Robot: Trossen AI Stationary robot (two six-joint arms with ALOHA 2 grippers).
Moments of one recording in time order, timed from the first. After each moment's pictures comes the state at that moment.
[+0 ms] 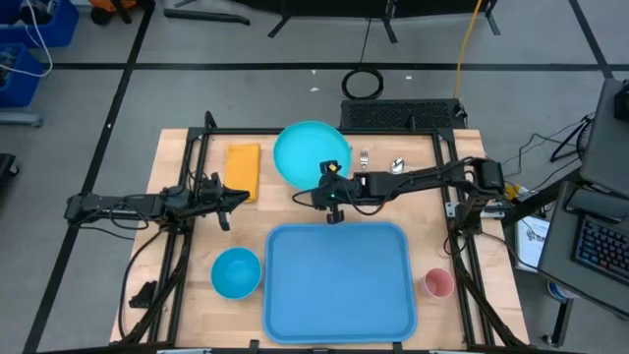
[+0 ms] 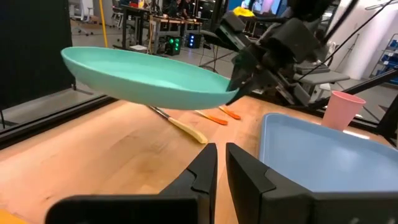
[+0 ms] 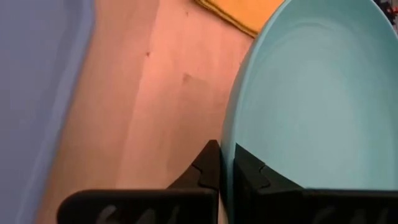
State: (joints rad) left arm -0.01 0.16 0.01 0.07 -0.29 -0.23; right arm -0.05 1.78 1.24 -0.27 0.32 -0.49
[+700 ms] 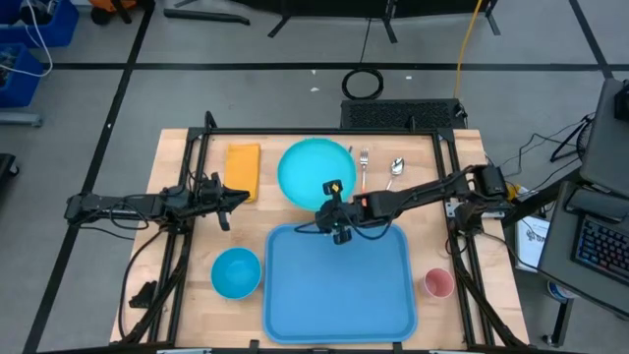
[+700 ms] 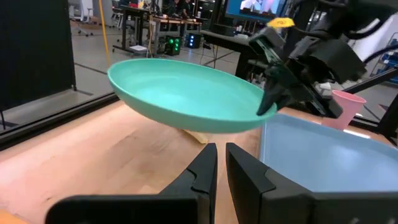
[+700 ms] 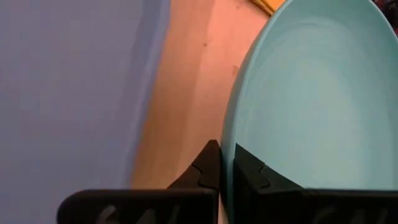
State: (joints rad) left arm -0.01 0.16 0.01 0.07 -0.29 -0.23; right arm 0.11 1.78 1.24 -0.40 0.42 -0.39
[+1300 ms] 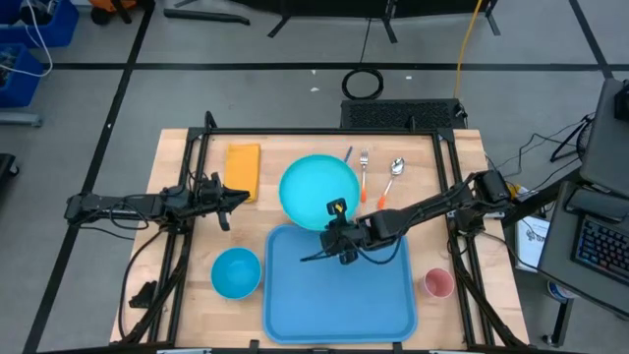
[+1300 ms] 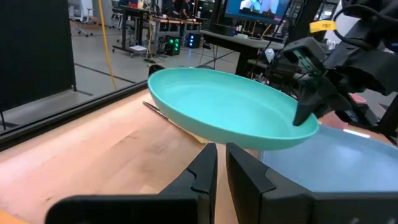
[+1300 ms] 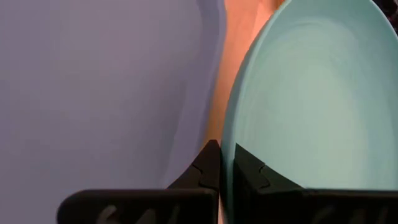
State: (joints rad) left arm 0.00 0.16 0.01 0.07 -0.29 -0.22; right arm 0.26 1.78 1.24 -0.46 0.47 -0.27
